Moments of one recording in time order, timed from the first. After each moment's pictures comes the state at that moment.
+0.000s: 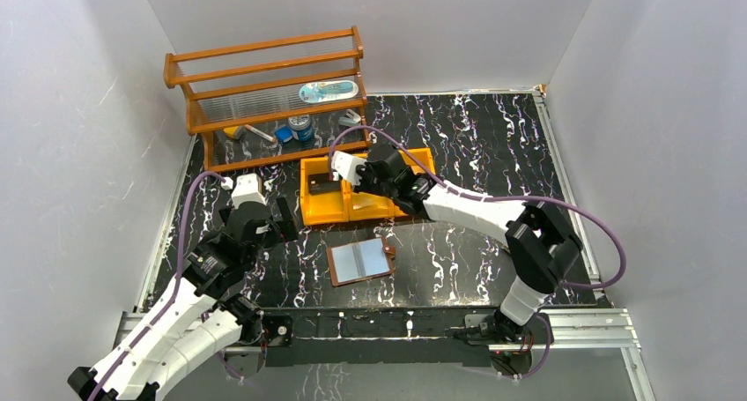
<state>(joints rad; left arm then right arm) -0.62 0.62 0.70 -0.76 -0.49 -0.55 0.88 1.66 1.15 -0.05 0.10 -0.65</state>
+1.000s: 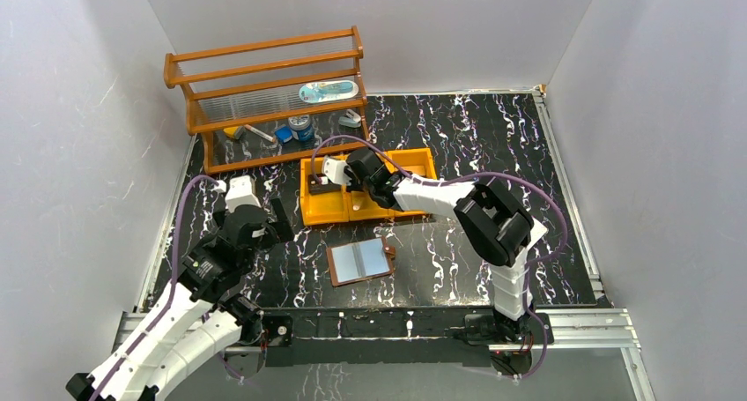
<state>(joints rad) -0.62 0.60 0.70 -0.79 -0.53 -0.56 0.88 1.96 1.32 -0.04 0.31 -0.82</state>
